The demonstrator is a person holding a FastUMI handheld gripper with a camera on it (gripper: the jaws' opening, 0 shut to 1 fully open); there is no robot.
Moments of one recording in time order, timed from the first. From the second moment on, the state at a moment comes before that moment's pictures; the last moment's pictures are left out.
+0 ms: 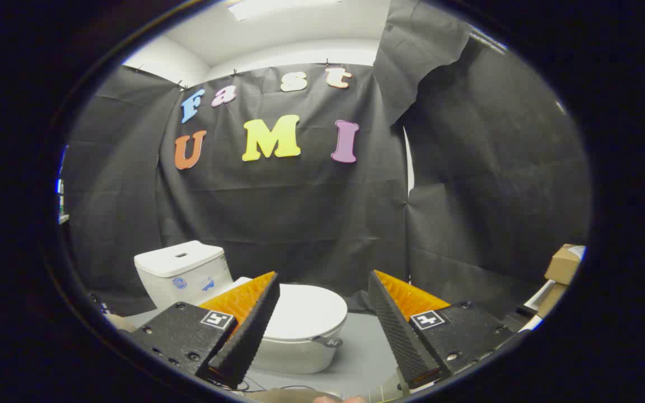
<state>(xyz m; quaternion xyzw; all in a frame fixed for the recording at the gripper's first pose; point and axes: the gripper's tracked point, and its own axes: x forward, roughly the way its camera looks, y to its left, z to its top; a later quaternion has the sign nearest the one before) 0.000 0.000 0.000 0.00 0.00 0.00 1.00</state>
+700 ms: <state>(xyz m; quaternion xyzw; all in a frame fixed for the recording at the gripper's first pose) 0.000 0.000 -0.001 0.00 0.00 0.00 1.00</state>
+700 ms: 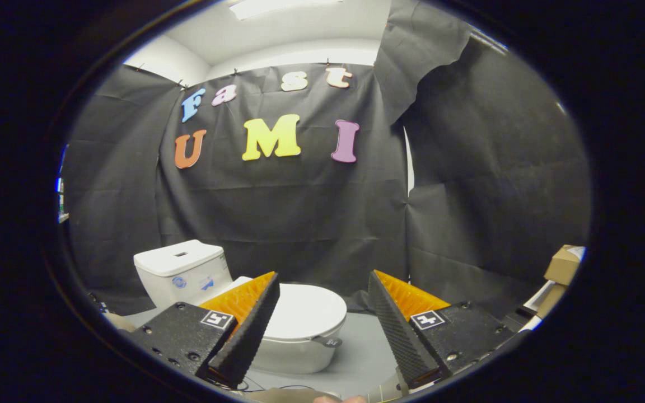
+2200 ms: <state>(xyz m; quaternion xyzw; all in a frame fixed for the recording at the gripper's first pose) 0.047 0.034 -0.094 0.01 0.18 0.04 0.98</state>
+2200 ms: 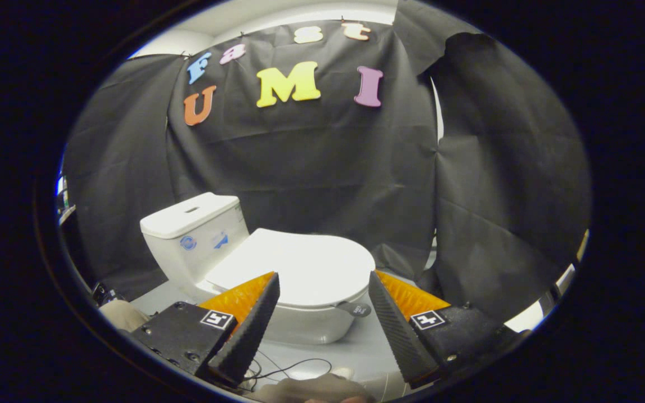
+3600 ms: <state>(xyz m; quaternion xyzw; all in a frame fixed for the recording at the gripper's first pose) 0.154 -0.022 -0.254 0.27 0.43 0.00 0.86</state>
